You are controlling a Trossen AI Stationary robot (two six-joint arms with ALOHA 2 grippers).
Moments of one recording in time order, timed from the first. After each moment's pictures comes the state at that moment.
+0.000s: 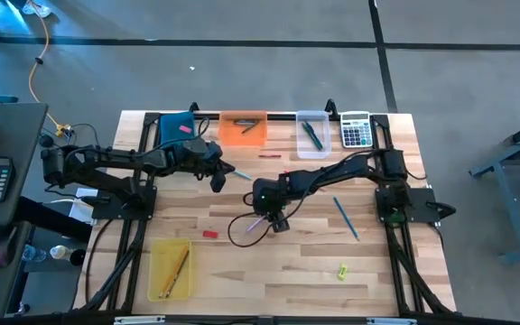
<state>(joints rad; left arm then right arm) 0.47 1.26 0.47 0.21 0.15 -0.27 0.03 2.03 1.33 -0.40 -0.19 -0.27</state>
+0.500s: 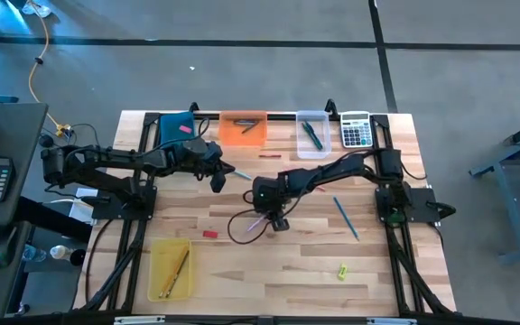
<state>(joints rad) 0.47 1.26 0.47 0.21 0.15 -0.27 0.00 2.06 1.33 -0.42 -0.23 -0.23</state>
